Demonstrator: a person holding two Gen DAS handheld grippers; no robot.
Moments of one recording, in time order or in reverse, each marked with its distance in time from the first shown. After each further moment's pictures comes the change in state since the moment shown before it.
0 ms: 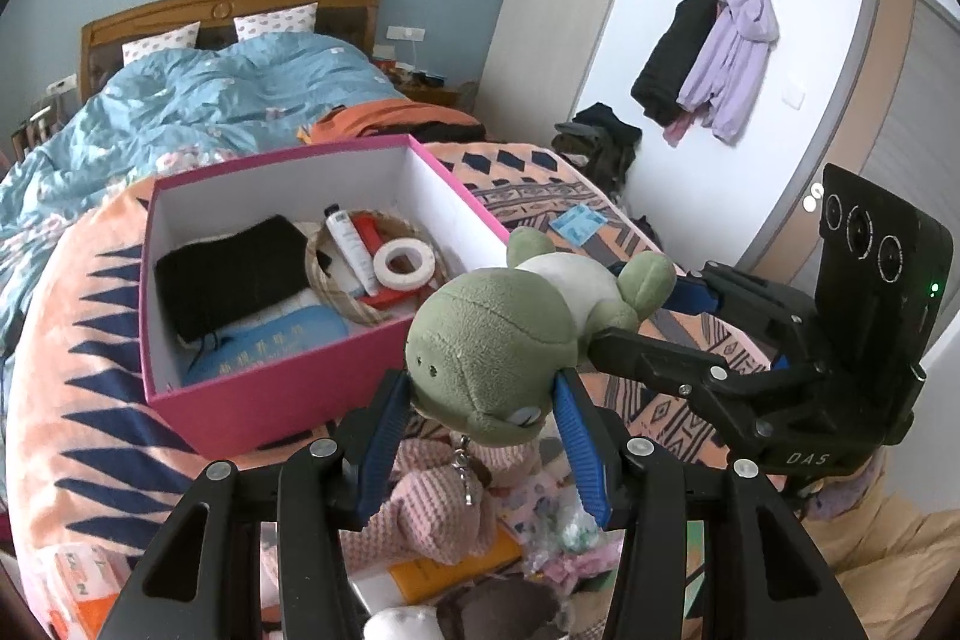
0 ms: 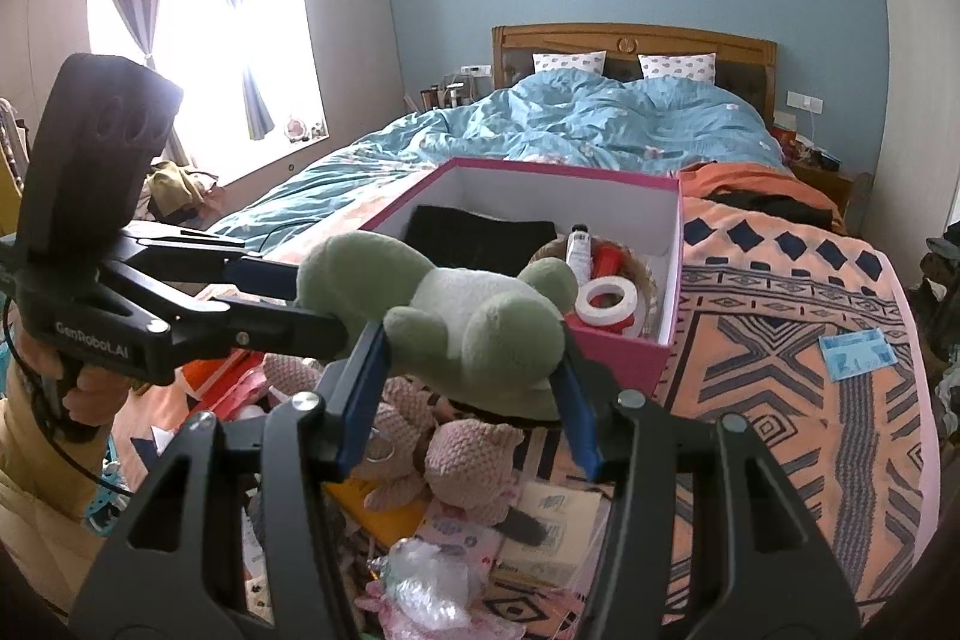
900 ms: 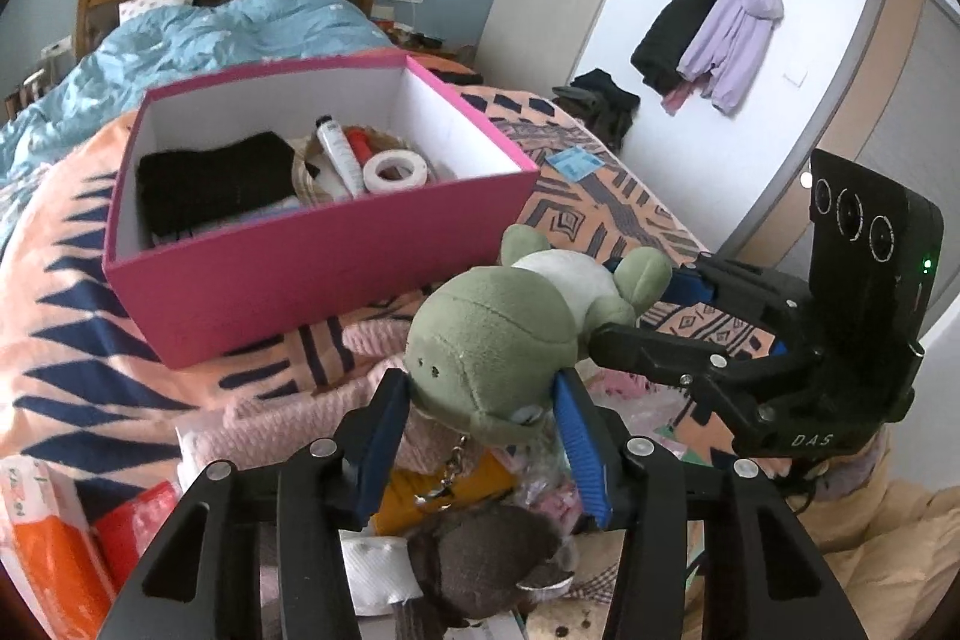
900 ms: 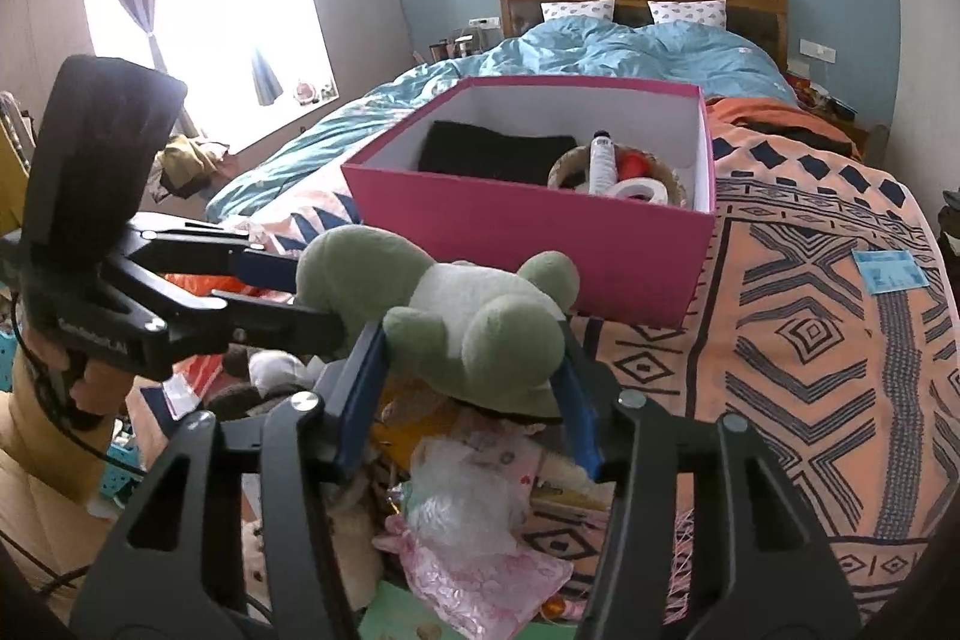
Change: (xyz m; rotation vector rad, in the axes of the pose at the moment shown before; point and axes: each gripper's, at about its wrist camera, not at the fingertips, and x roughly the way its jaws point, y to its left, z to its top) left arm 0.012 -0.006 -0.057 -0.030 0.073 -0.019; right arm 0.010 0.007 -0.049 0.051 0.104 0.044
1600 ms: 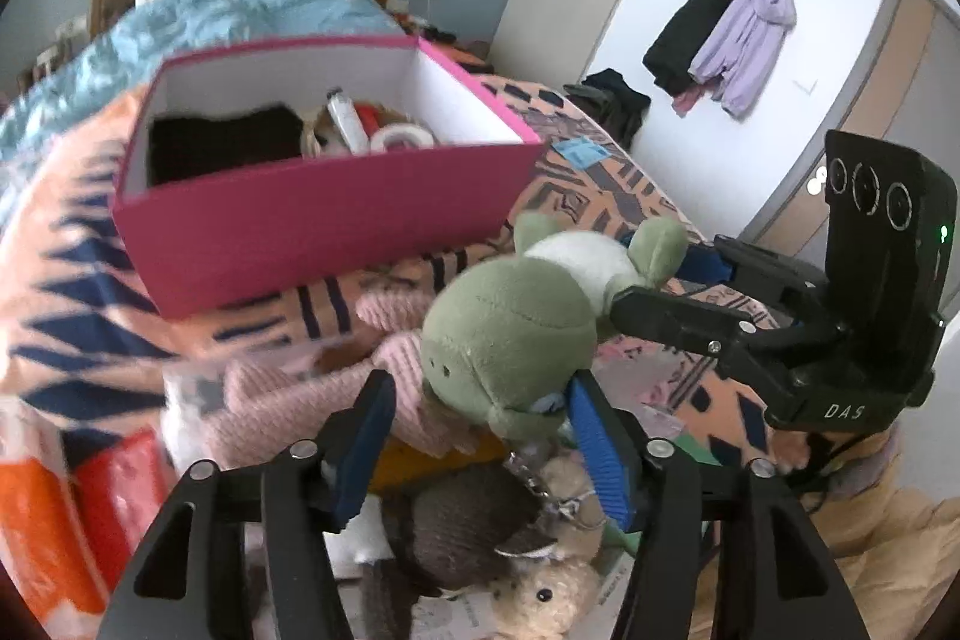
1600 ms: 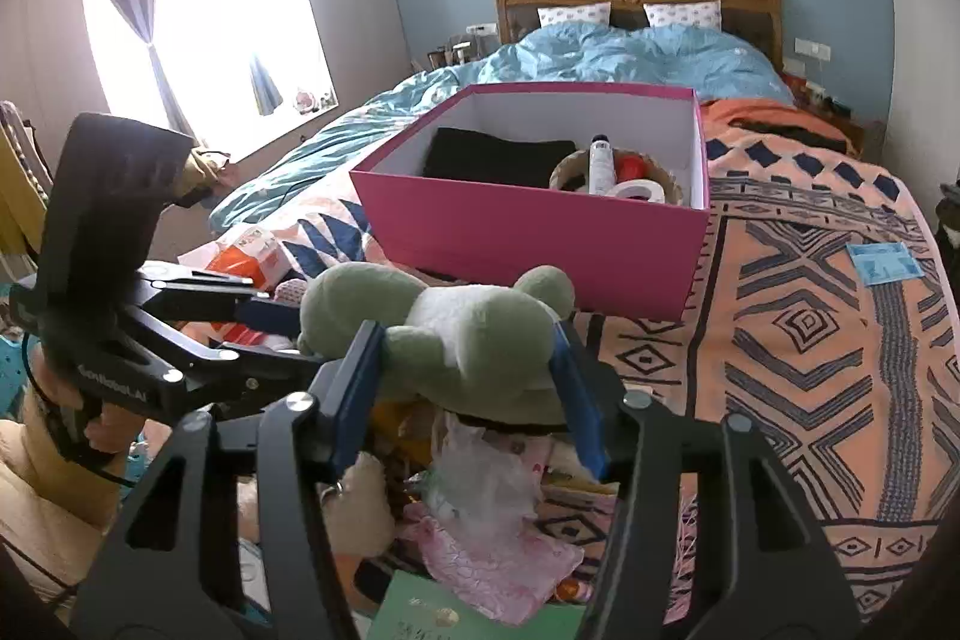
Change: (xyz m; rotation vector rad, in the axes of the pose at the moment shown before) left arm -0.001 -0.005 -0.022 -0.030 0.004 0.020; right arm -0.009 0.005 -0.002 0.023 0.007 0.007
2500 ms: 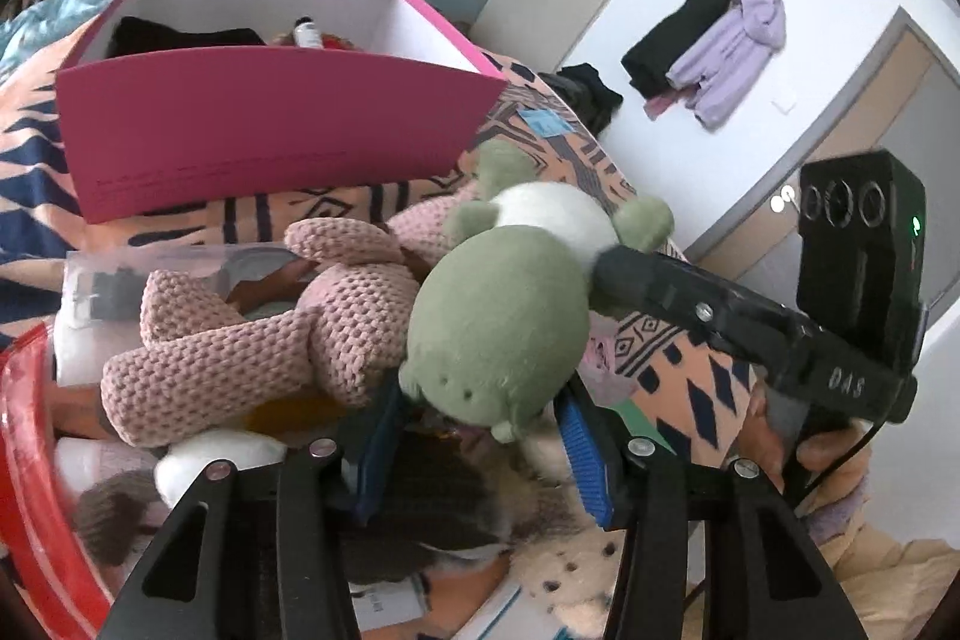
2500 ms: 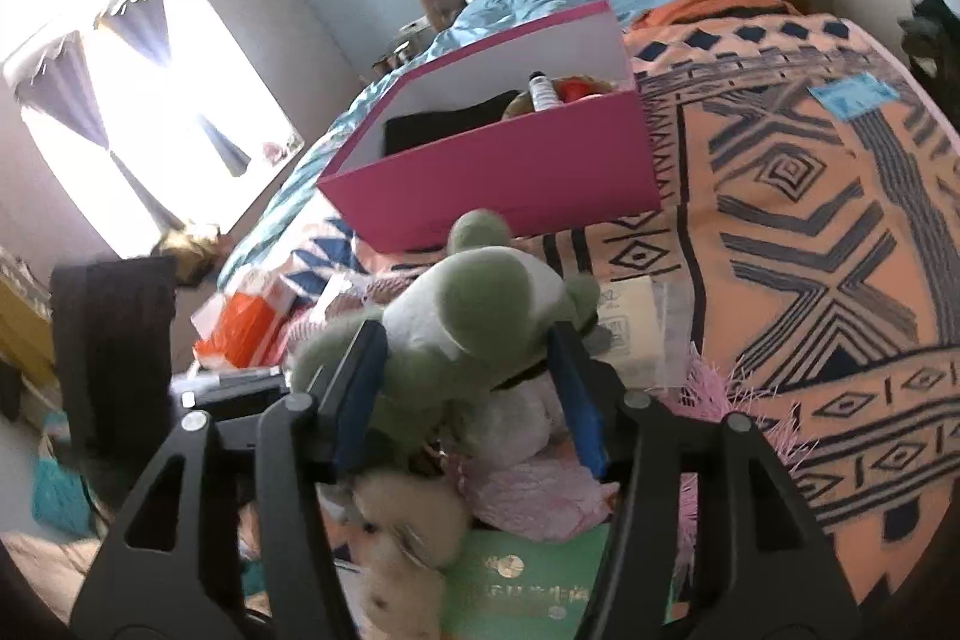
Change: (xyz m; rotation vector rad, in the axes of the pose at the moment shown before) left arm 0.036 0.000 -0.027 -0.122 0.038 -0.158; right arm -0.010 -0.012 -0.031 0.272 0.010 -0.007
